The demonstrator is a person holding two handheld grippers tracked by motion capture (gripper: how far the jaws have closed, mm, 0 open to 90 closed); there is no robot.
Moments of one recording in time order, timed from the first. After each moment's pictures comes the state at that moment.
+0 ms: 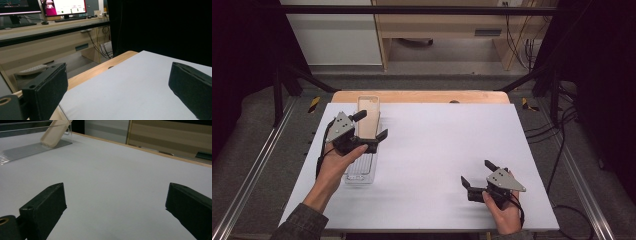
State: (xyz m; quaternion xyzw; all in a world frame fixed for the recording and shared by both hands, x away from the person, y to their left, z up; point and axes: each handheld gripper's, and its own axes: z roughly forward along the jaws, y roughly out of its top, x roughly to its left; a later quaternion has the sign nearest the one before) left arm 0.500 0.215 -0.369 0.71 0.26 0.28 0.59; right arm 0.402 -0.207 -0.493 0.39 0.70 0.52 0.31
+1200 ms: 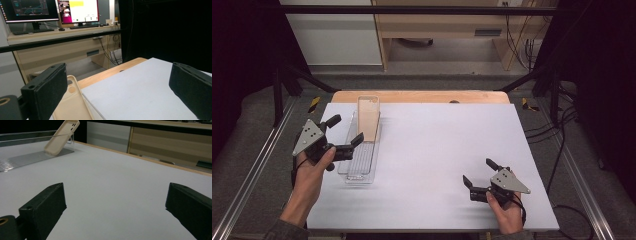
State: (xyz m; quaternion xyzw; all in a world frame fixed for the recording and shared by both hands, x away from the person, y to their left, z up) left arm 0.469 0.271 -0.363 0.68 0.29 0.32 0.60; right arm 0.402 -0.214 -0.494 0.37 0.68 0.55 0.32
